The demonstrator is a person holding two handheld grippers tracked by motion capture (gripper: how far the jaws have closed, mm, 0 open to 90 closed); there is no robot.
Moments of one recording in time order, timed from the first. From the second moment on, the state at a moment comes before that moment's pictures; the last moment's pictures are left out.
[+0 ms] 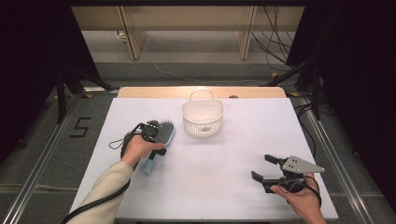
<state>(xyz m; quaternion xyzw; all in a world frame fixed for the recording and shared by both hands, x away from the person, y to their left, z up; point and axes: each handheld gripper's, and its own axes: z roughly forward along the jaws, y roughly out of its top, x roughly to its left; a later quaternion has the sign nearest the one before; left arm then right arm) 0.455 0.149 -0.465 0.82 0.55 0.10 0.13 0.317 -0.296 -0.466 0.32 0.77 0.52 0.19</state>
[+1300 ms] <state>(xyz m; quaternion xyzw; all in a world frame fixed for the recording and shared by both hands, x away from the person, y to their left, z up) 0.474 0.145 -0.462 0.81 0.58 0.03 0.08 0.317 -0.295 -0.466 0.32 0.77 0.52 0.19</state>
